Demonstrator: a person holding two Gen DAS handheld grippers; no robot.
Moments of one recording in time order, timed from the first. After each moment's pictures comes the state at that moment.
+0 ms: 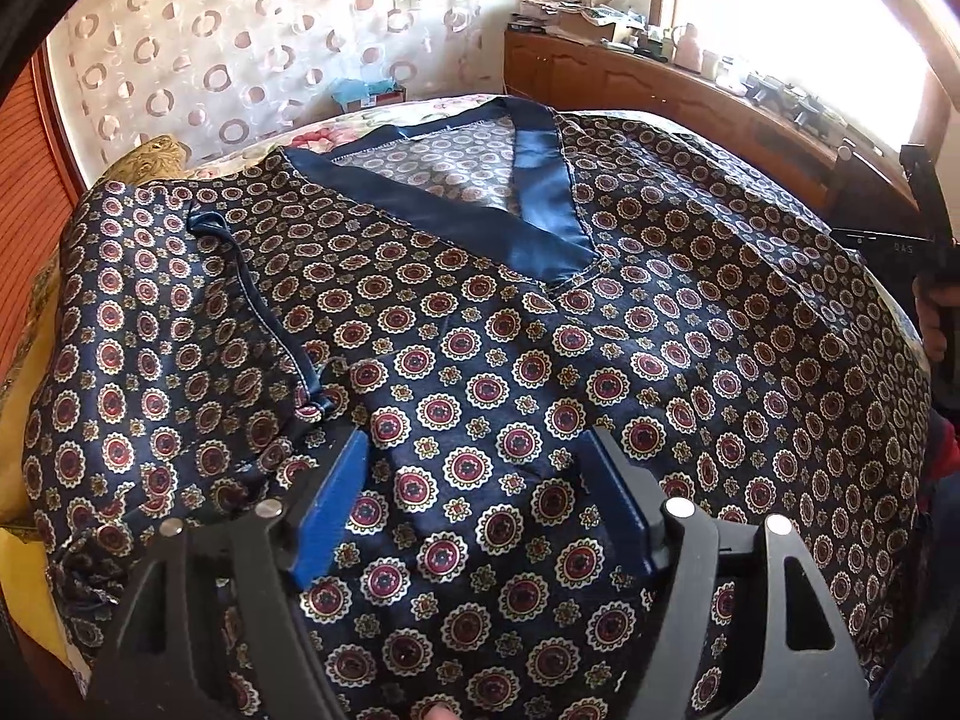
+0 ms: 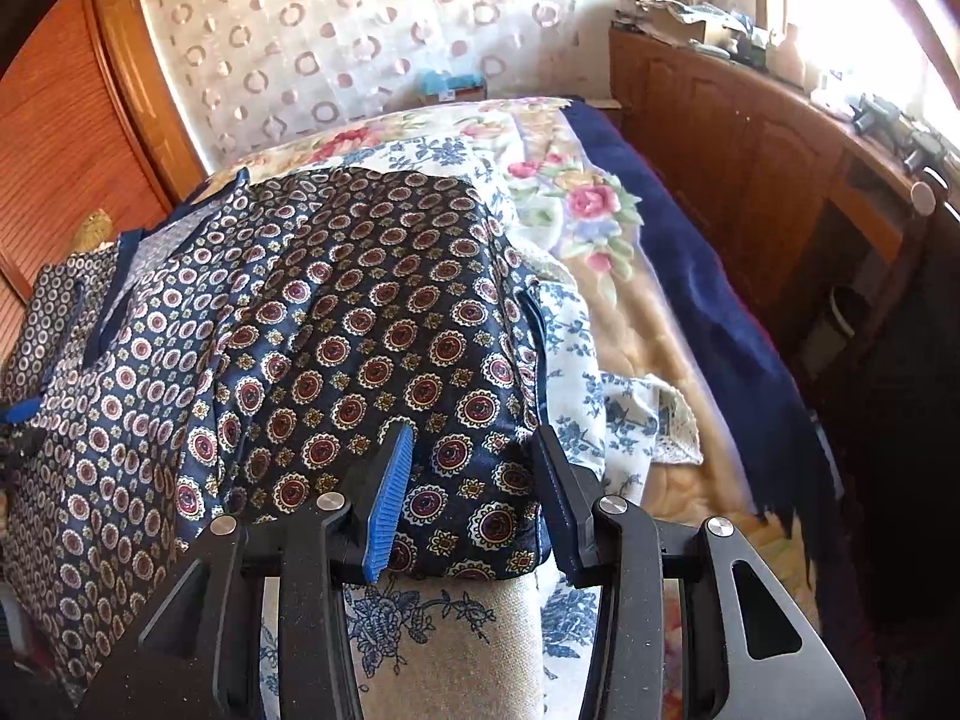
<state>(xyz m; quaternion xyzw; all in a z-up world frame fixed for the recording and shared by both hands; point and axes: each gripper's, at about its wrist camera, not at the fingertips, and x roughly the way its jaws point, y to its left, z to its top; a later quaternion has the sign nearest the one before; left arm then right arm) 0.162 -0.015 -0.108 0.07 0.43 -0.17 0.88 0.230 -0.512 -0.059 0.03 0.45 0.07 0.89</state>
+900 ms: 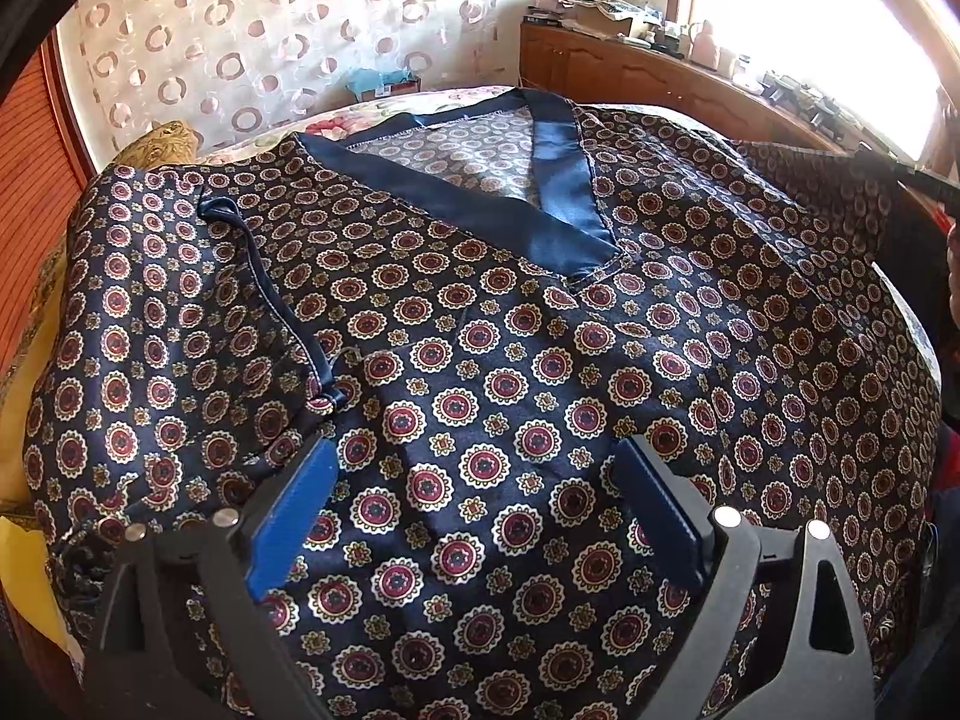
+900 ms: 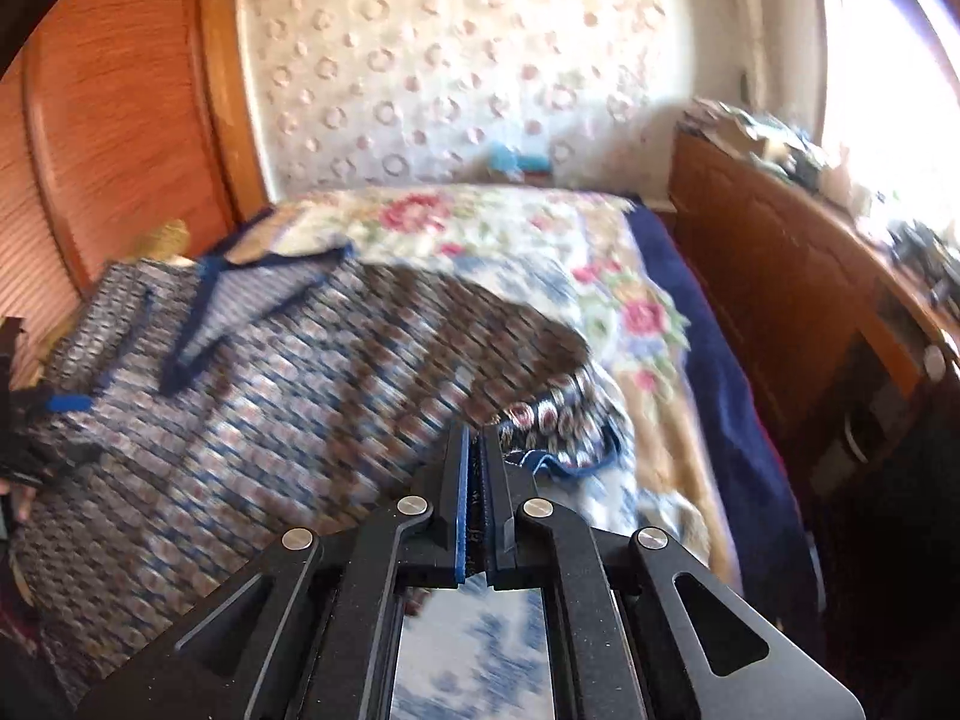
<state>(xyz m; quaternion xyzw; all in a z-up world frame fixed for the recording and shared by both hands) 0.167 -0.012 -0.112 0.07 0.44 -0.15 0.88 0.227 -0.436 0.015 -0.05 0.34 0.15 0.93</state>
